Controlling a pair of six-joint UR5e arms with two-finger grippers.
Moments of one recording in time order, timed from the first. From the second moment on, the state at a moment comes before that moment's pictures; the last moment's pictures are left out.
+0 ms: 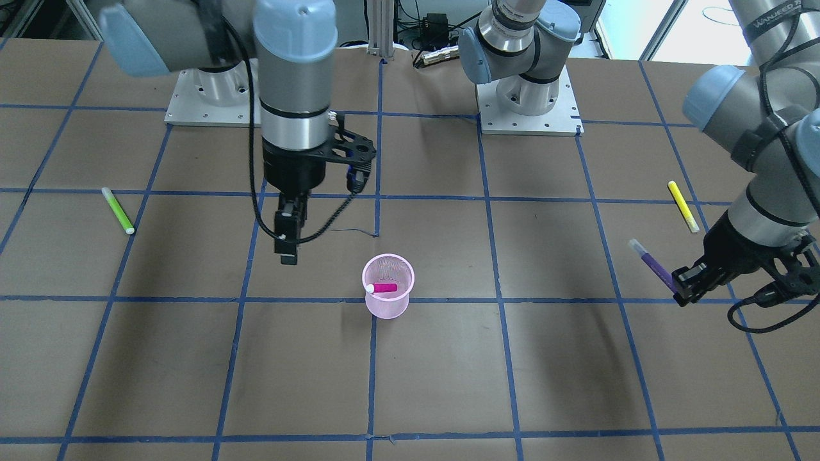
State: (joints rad) left arm -1.30 -1.81 -1.66 -1.02 1.56 -0.04; right arm 1.76 -1.53 1.71 -2.01 -1.73 -1.26
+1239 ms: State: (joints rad) left arm -1.83 -1.86 -1.66 -0.76 1.75 -0.67; right arm 1.60 -1.73 1.70 -1.82 -1.55 -0.75
